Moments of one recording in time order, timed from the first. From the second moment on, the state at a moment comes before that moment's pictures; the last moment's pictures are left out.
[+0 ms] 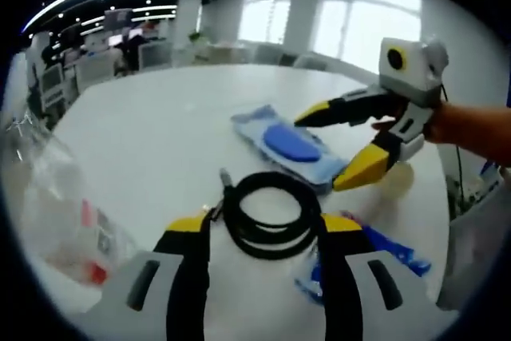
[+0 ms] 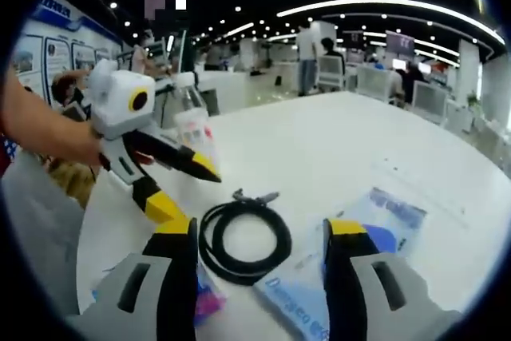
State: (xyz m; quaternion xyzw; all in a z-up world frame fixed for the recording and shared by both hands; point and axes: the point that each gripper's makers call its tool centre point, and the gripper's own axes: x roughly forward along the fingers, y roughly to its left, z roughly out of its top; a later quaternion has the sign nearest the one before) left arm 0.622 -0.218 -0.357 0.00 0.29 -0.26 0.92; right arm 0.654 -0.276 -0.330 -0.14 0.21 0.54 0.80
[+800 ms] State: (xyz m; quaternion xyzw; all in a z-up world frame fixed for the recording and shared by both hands) left arm 0.640 -0.208 -0.386 0.01 0.32 -0.21 0.92; right arm 0.672 -0.248 -0.382 -0.20 0.26 0.53 0.78
